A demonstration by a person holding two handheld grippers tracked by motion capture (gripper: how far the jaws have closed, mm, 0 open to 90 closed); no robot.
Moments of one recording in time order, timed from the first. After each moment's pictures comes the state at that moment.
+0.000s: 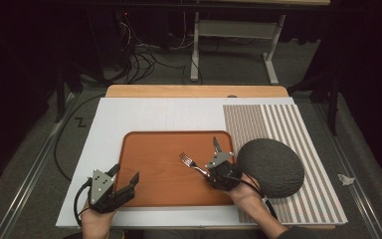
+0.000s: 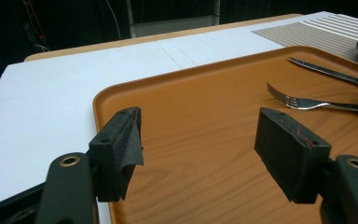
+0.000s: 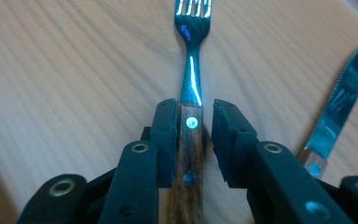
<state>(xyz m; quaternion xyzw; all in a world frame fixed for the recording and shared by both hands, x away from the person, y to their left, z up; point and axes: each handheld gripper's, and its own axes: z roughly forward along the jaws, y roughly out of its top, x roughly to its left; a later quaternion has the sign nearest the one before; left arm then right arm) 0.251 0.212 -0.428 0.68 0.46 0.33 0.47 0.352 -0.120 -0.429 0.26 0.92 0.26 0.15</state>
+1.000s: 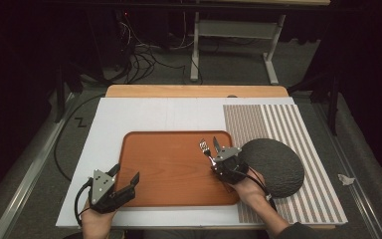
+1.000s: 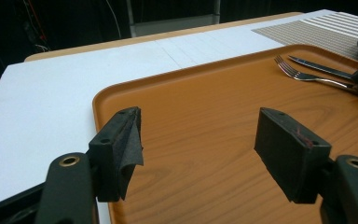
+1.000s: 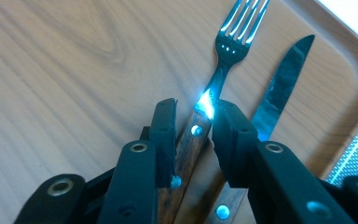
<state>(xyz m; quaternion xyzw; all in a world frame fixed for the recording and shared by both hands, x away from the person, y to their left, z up) 0.251 0.211 -0.429 0.68 0.46 0.34 0.46 0.371 -0.138 -0.433 0.28 0.90 0.27 0.19</state>
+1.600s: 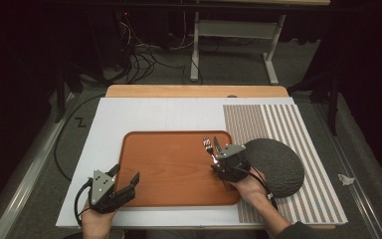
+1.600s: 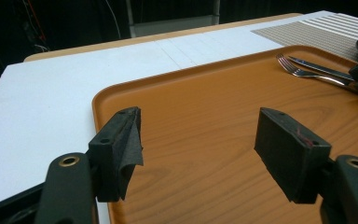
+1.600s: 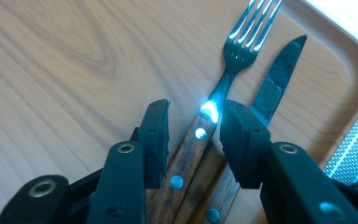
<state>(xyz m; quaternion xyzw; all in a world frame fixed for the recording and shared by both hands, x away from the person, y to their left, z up) 0.251 0.212 -0.428 0.68 0.46 0.33 0.47 0.376 -0.145 -0.432 0.29 0.89 0.29 0.18</state>
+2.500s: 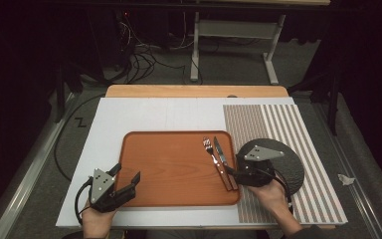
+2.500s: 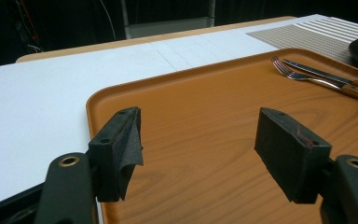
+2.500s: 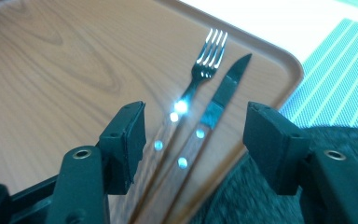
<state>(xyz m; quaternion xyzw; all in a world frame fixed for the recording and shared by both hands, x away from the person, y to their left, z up) 0.253 0.212 -0.428 0.68 0.46 0.33 0.47 0.352 -0.205 -0.413 0.32 0.83 0.41 0.17</state>
